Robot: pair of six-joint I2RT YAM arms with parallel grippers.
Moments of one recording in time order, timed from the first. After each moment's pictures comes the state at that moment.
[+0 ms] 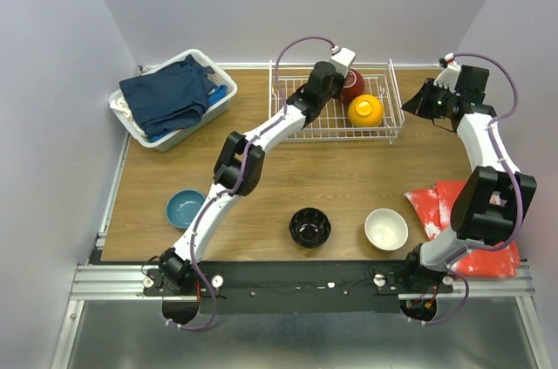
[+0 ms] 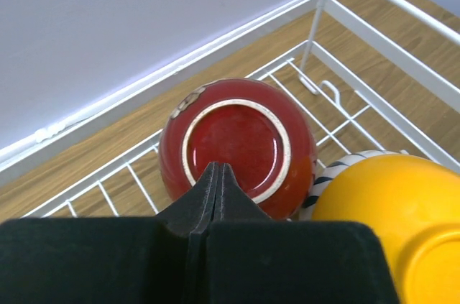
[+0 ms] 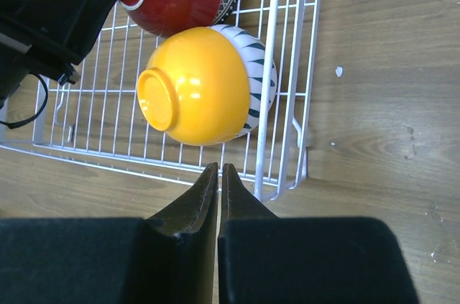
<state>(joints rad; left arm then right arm) -0.66 2.63 2.39 0.08 -0.05 -0.02 -0.24 1.61 1.30 -0.36 -0.57 0.11</state>
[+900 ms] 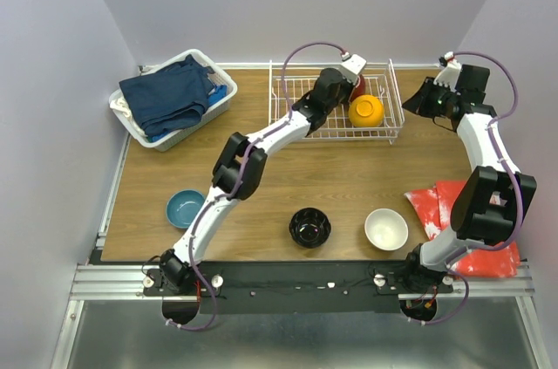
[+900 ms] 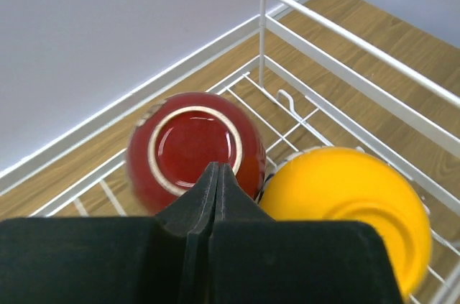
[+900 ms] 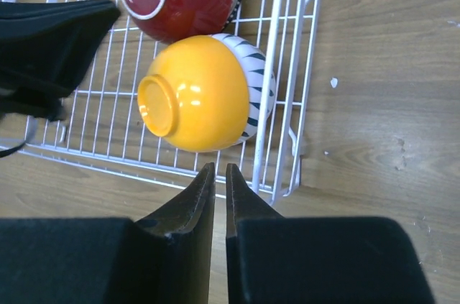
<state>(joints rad) -0.73 2.60 2.32 0.20 -0.04 0.03 -0.24 1.61 1.30 -0.34 -0.56 0.10</state>
